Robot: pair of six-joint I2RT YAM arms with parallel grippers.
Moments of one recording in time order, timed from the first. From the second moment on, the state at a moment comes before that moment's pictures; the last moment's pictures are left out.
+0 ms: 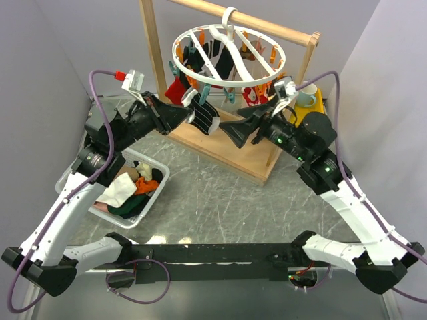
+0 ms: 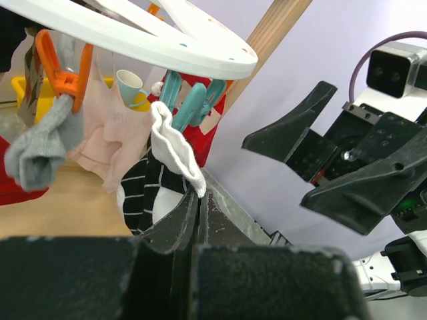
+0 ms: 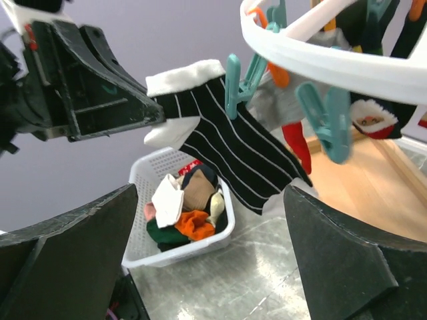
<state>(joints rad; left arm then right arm) -0.49 1.08 1.32 -0.09 0.40 -0.63 0.63 1.05 1.29 -0.12 -0.27 0.36</state>
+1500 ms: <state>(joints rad) -0.50 1.08 1.36 -0.12 0.46 -0.63 0.66 1.26 1.26 0.24 -0.24 0.55</state>
